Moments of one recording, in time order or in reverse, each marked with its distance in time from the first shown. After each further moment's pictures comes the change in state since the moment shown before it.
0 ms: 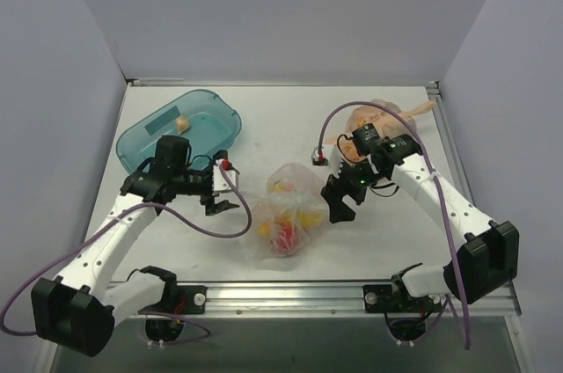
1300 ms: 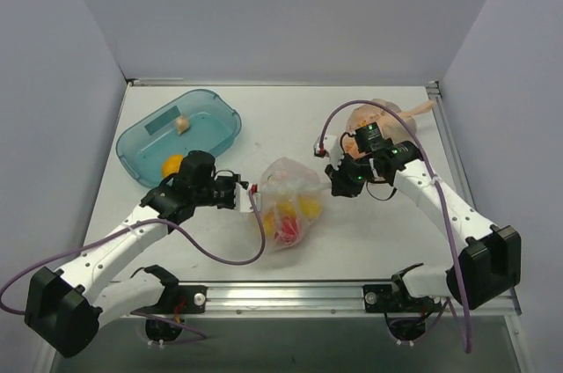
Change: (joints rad) left arm -0.285 0.006 -0.141 0.251 -0.375 0.108; right arm 0.023 -0.029 -0.084 0.235 0.144 0.062
